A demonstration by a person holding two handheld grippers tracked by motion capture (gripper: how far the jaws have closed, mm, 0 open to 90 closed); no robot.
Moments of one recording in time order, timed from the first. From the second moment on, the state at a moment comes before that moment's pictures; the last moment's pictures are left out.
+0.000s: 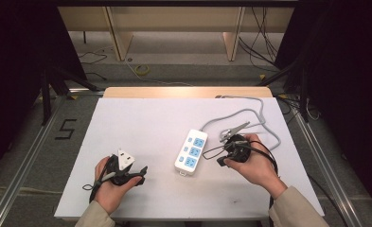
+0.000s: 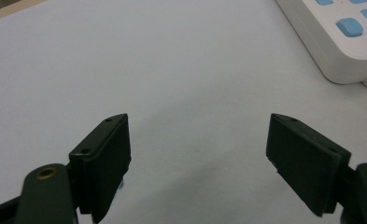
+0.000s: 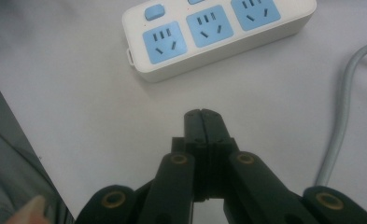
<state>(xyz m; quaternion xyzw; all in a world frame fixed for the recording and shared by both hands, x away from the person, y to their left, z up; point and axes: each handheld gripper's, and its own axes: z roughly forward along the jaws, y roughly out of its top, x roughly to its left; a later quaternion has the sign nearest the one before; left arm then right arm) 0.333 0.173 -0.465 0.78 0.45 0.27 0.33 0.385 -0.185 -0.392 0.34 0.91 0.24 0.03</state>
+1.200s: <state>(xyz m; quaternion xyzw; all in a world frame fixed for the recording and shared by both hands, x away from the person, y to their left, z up) 0.333 0.171 -0.465 0.78 0.45 0.27 0.34 0.400 -0.153 -0.379 0.32 0.92 0.22 0.02</state>
